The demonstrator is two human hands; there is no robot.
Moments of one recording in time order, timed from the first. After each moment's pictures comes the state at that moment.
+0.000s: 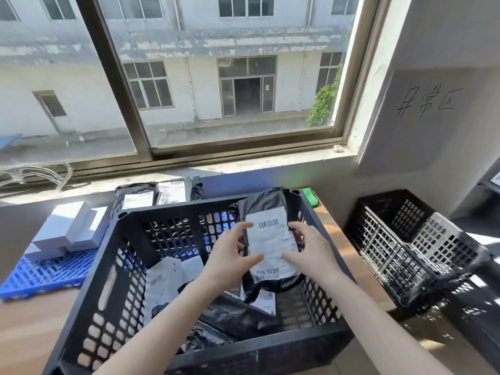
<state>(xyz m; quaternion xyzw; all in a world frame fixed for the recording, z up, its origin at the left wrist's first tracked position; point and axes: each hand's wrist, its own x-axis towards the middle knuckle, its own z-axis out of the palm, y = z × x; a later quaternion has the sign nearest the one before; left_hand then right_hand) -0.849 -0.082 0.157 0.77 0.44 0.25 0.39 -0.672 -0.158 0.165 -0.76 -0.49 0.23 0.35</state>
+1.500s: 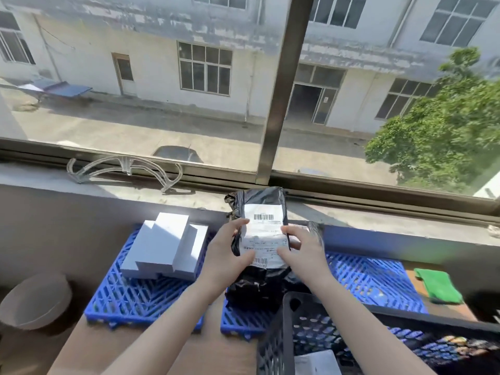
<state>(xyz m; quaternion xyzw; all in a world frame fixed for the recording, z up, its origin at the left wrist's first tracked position) -1.162 0.218 0.126 0.65 0.51 0.42 0.38 -0.983 0.194 0.158 -0.70 -0.56 0.28 0.35</state>
